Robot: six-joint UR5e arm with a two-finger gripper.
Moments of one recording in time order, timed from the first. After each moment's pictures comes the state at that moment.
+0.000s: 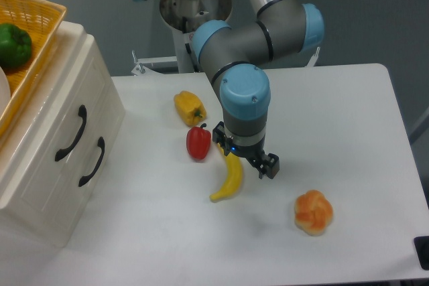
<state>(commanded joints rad) 2.42 -1.95 -1.51 -1.22 1.61 1.03</state>
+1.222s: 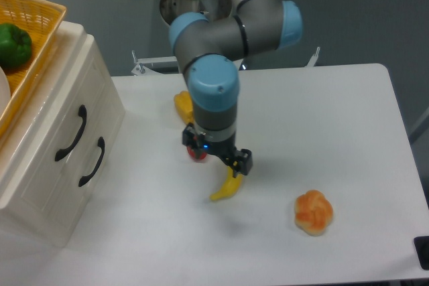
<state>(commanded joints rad) 2.29 -1.90 -1.54 -1.20 1.55 0.70</state>
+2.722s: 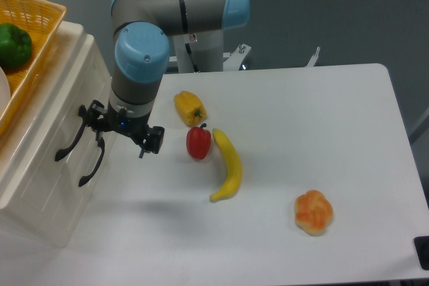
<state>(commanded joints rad) 2.16 -1.83 -1.53 -1.34 1.20 0.39</state>
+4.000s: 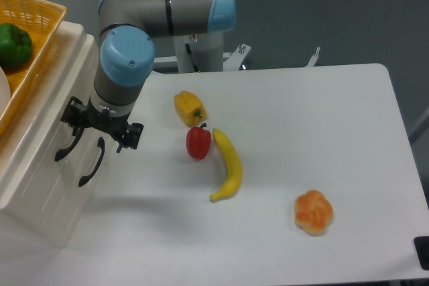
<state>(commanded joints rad) 2.13 -1.84 -1.54 -1.35 1.15 0.34</state>
